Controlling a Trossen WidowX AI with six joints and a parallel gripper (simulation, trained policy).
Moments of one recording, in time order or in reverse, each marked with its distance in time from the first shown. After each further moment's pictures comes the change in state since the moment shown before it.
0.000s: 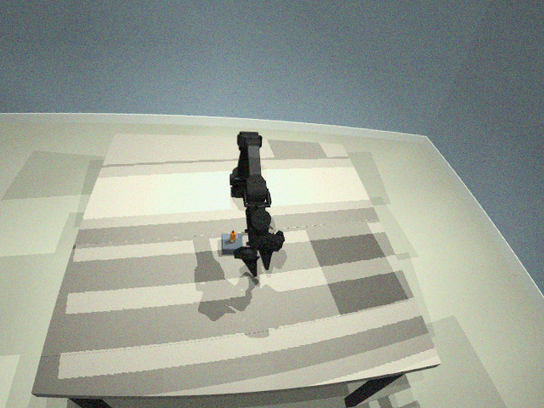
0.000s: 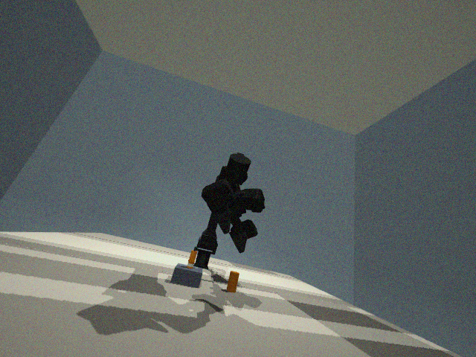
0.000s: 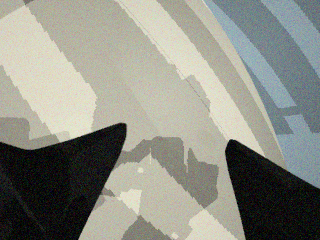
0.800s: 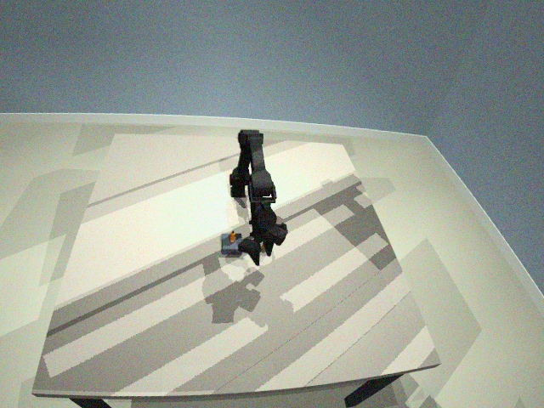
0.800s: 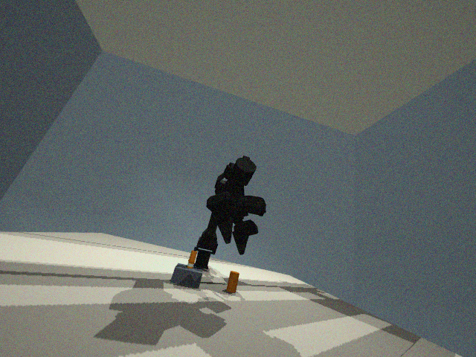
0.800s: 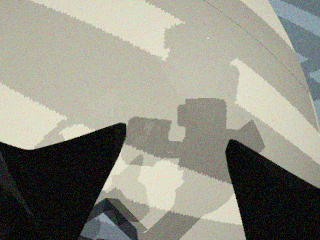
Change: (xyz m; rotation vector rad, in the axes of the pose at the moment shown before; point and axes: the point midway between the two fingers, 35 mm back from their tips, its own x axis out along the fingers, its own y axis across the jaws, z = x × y) arm -0.024 0.045 -0.016 0.027 0.156 0.178
